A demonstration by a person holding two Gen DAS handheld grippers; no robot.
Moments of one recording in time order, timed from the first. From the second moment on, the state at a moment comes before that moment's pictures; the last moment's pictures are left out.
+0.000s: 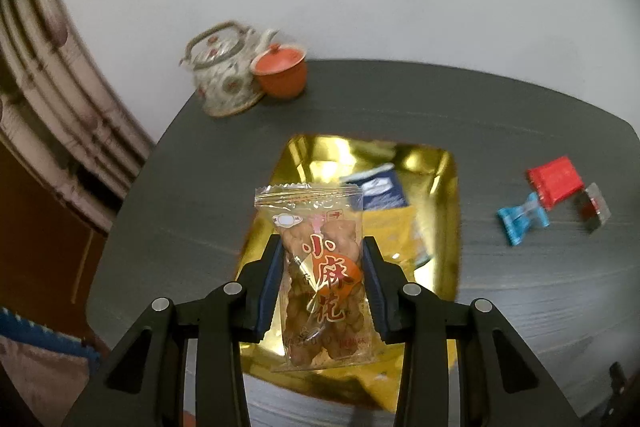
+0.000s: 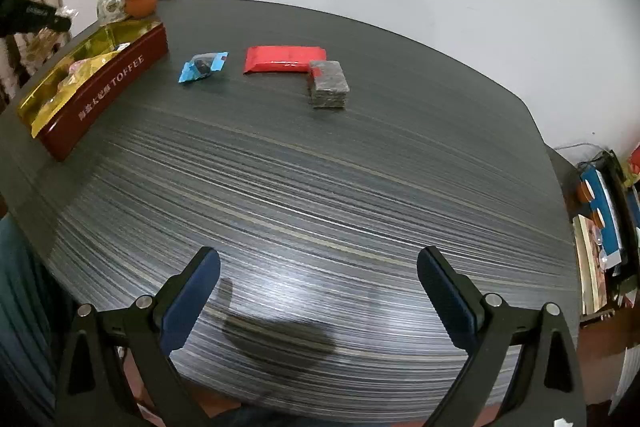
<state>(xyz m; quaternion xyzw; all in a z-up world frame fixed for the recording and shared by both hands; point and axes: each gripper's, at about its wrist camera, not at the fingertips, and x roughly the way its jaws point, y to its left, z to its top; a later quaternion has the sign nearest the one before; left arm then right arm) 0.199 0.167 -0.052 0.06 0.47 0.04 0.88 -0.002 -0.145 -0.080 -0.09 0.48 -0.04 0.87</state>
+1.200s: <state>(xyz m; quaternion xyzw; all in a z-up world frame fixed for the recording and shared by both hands) 0.022 0.212 -0.056 0.07 0.38 -0.01 0.92 0.028 -0.153 -0.110 -0.02 0.47 -0.03 0.88</state>
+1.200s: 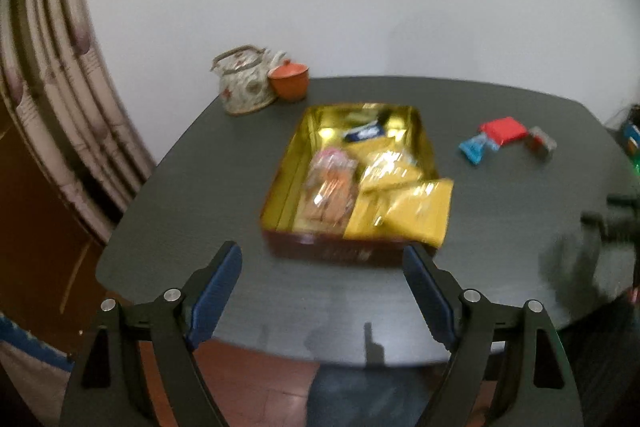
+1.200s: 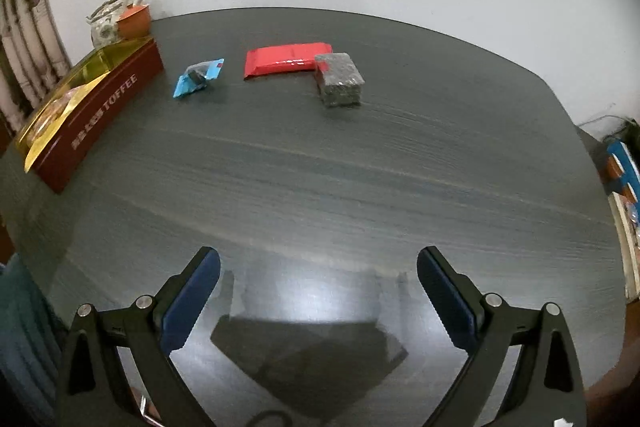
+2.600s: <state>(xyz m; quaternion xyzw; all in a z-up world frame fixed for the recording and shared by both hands) -0.026 0.253 -0.031 -0.02 0.34 0.02 0.94 0.189 -0.044 -0.030 -0.05 0.44 -0.02 0.89</state>
